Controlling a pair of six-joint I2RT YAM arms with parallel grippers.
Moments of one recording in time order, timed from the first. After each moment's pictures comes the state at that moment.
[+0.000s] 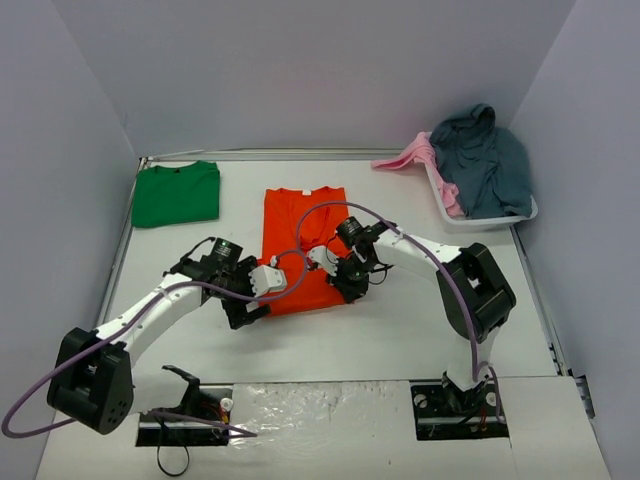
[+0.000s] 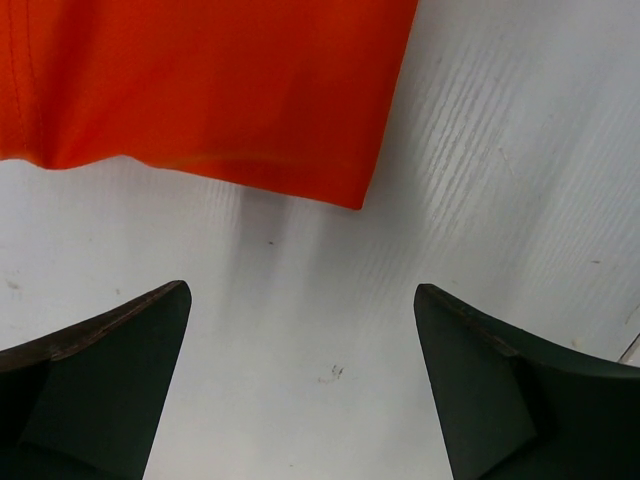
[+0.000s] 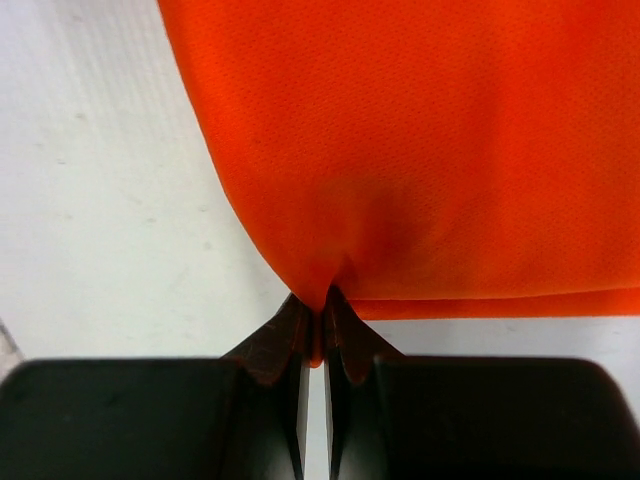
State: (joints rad) left arm -0.41 1.23 0.78 -0.70 0.33 0.79; right arm 0.64 1.82 1.18 -0.73 -0.40 -0.70
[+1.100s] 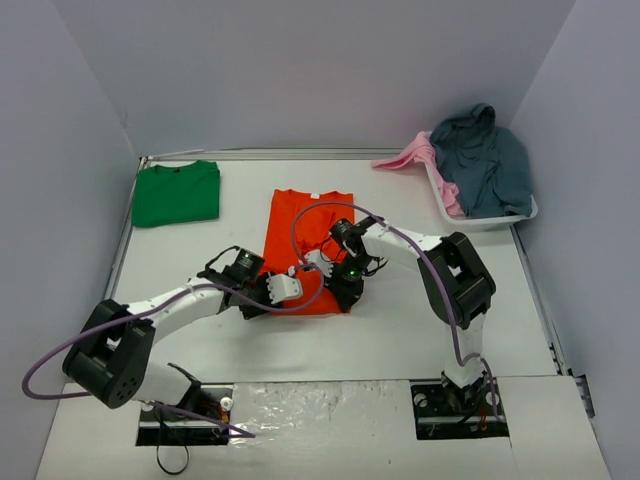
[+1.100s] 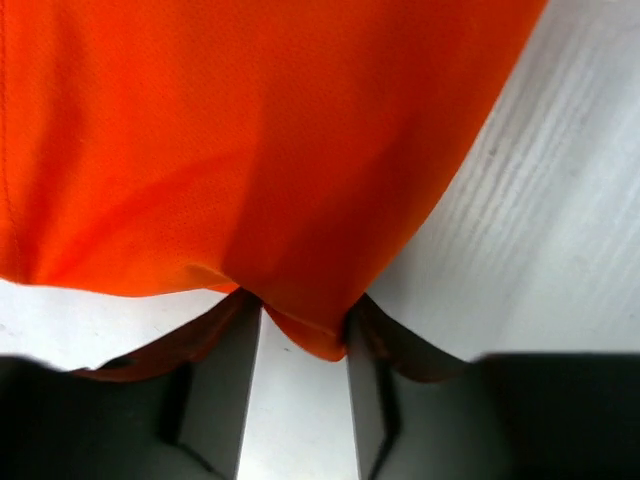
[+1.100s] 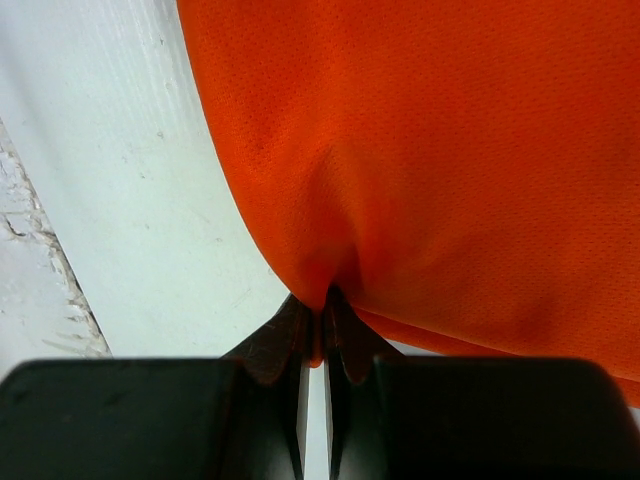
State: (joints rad) left arm -0.54 1.36 0.66 -0.37 0.19 0.76; right arm 0.64 1.96 1.29 -0.89 -0.55 -0.69
